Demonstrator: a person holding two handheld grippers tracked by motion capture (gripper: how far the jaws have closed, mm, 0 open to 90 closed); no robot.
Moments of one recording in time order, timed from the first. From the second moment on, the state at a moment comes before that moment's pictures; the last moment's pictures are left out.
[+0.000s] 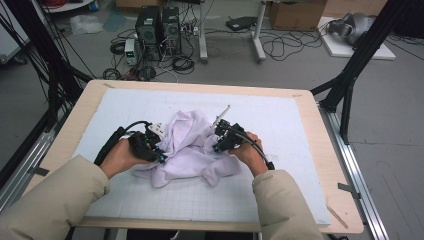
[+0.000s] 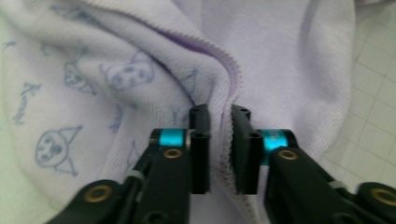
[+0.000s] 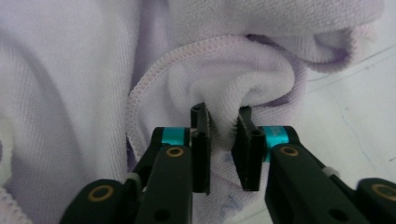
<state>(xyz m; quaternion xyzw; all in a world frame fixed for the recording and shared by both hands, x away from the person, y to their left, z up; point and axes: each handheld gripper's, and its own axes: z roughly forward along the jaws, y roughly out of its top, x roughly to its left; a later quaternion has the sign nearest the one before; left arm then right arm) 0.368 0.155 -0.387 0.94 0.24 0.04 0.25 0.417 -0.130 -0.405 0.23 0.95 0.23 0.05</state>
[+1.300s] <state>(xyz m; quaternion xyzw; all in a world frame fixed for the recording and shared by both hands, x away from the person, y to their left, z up) 0.362 0.290 -0.313 0.88 0.31 0.11 0.35 0.360 -0.293 -0.306 0.29 0.88 0.37 0.07</state>
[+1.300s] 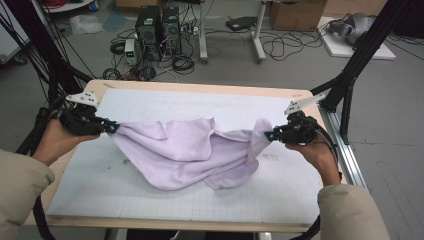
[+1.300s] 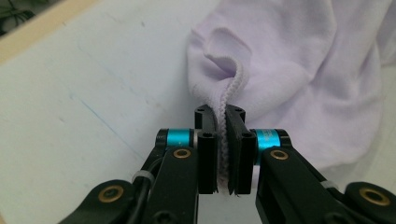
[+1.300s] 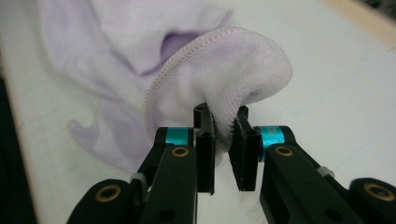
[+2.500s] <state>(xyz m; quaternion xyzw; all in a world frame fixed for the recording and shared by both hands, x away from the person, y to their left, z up) 0.386 0.204 -0.364 0.92 0.19 0.09 0.32 0.384 -0.226 -0.347 0.26 0.91 0.32 0.07</state>
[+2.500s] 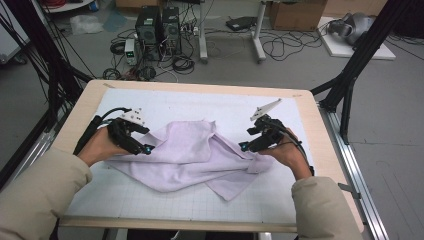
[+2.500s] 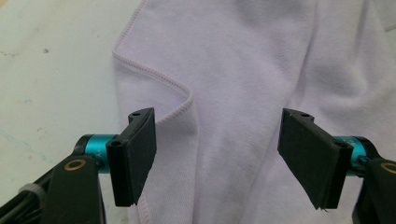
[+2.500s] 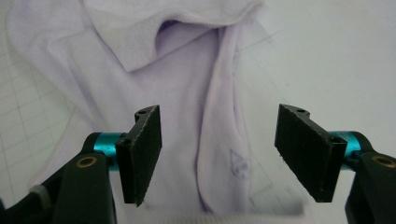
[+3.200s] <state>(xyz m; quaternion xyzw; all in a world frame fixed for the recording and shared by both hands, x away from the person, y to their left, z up) 0.423 0.198 -0.404 0.93 0.25 0.06 0.25 0.424 -0.174 -0.407 0.27 0.94 0.18 0.04</state>
